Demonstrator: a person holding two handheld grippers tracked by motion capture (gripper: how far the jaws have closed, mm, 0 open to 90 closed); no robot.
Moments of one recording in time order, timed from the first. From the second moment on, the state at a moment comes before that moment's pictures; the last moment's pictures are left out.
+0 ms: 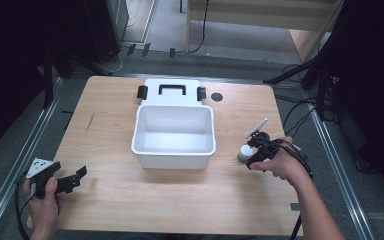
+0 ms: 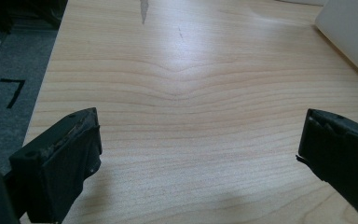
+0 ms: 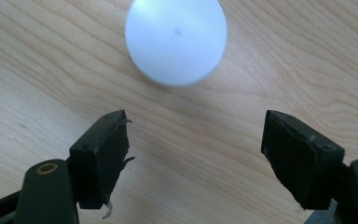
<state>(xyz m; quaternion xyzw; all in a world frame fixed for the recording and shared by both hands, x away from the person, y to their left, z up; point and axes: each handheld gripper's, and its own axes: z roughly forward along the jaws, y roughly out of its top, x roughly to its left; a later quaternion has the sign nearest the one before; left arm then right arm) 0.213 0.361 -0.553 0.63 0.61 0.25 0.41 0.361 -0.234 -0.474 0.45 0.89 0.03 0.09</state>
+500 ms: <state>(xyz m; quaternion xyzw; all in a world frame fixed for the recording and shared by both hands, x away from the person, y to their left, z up) 0.214 0.361 -0.553 0.63 0.61 0.24 0.41 0.396 -0.205 -0.478 0.47 0.88 0.02 0.05</state>
